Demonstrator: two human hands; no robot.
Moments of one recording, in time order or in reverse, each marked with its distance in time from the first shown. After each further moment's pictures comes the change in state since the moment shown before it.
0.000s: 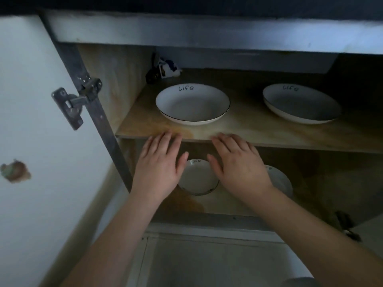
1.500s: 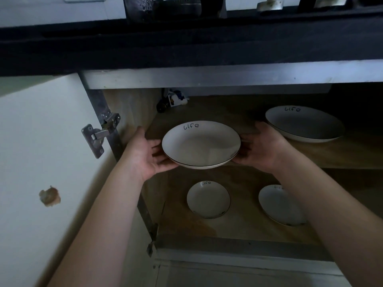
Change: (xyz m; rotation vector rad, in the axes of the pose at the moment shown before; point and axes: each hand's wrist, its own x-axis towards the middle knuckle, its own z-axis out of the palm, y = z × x) left_hand 0.073 -0.039 -0.068 -1.834 -0.201 -1.091; right_hand 0.075 0.035 -0.056 1.976 -0.155 1.023
